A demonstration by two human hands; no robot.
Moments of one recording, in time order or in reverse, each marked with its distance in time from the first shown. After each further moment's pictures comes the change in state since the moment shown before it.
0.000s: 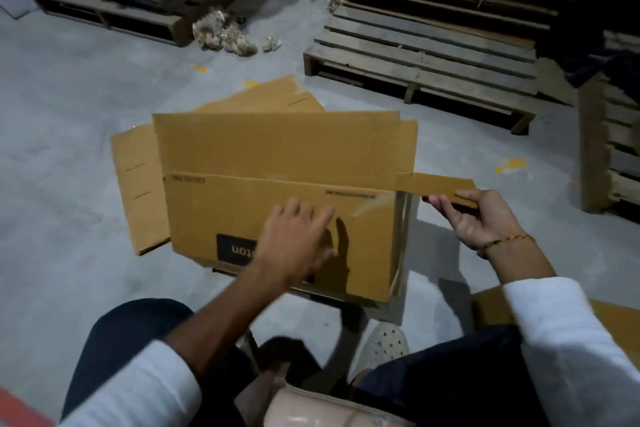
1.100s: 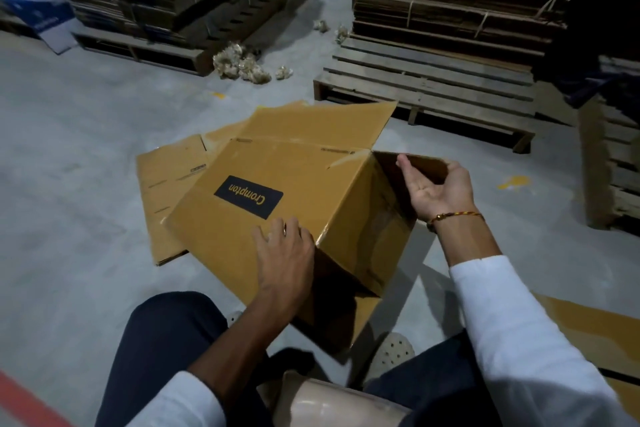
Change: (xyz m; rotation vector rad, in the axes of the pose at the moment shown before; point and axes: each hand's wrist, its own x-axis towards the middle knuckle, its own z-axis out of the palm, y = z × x) left_hand -0.048 0.015 0.004 0.154 0.096 -0.358; right_hand -0.054 0.024 0.082 0.456 -0.226 -0.051
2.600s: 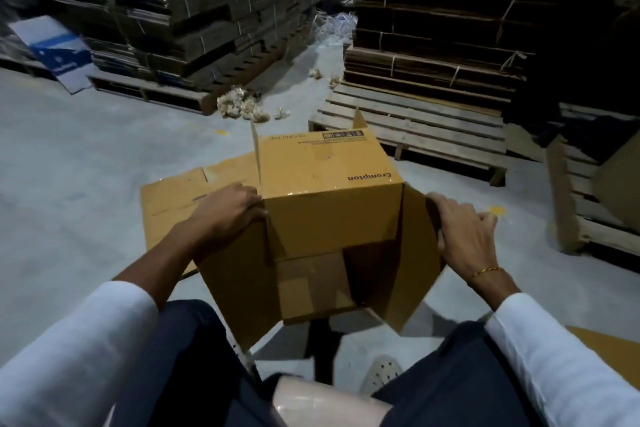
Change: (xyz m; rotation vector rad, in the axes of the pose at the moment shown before) left_hand 0.058 -0.131 -0.065 -0.273 0.029 0.325; right_hand -0.043 -0.063 -0.070 -2.457 0.026 -1.239
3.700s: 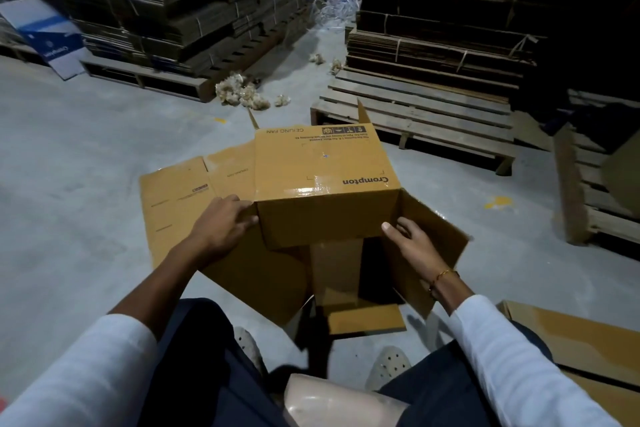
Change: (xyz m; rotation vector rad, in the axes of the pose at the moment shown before) left_hand -0.018 -0.023 0.044 -0.324 -0.010 -0.280; right_hand -0.007 -0.074 0.050 1.146 -0.533 0.627
